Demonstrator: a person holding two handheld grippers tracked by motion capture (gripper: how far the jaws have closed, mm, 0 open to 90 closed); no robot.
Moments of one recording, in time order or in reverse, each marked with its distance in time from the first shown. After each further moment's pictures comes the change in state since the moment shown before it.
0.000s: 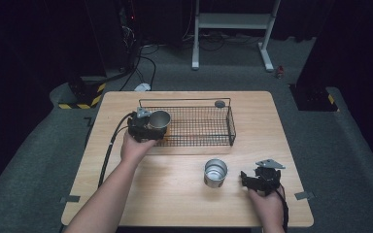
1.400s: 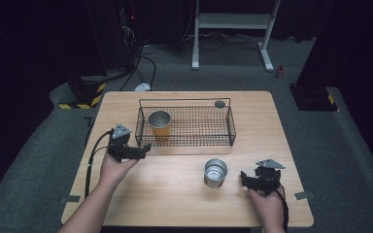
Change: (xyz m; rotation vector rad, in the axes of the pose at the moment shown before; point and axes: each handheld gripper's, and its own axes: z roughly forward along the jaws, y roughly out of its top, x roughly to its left) left arm 0.009 -0.053 -0.074 -0.035 -0.055 -0.010; right arm 0.000 0.000 0.000 0.000 0.003 -0.006
